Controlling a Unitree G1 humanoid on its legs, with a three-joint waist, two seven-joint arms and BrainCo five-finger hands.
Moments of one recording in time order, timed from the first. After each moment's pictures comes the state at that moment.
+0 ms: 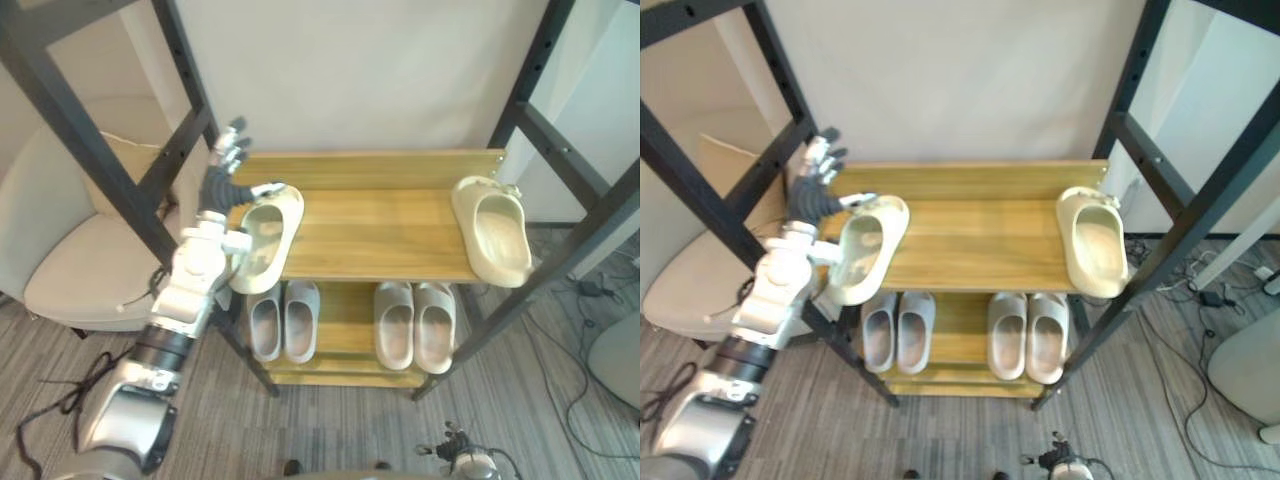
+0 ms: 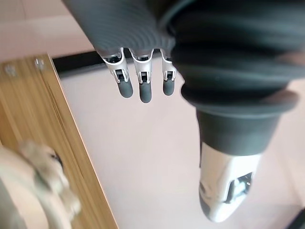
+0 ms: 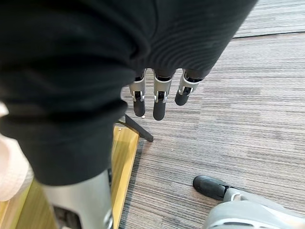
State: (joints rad) left arm -0.56 0.55 -0.17 0.25 -0.23 -0.19 0.21; right arm 0.06 -0.17 -0.08 1.02 -0.19 0.01 -0.11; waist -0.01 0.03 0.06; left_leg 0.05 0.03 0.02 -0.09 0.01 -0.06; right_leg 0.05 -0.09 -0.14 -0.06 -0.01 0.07
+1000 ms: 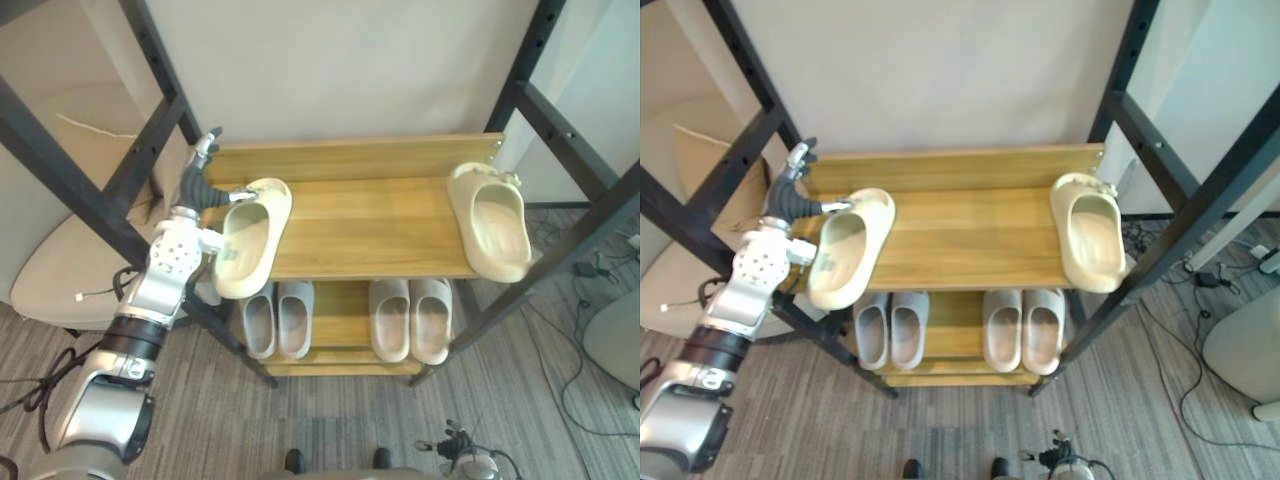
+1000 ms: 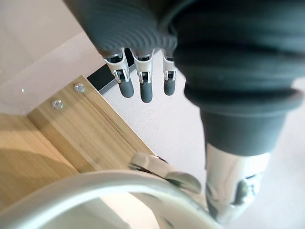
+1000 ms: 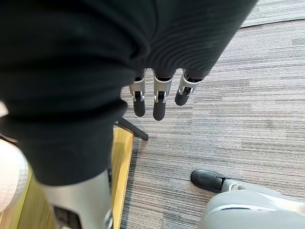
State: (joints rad) left arm -0.58 0.59 -0.16 0.37 0.10 -0.12 0.19; right arm 0.09 -0.15 -0.11 0.99 -0.18 -0.01 -0.10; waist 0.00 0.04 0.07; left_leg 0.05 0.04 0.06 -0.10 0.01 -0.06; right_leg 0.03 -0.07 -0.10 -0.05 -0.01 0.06
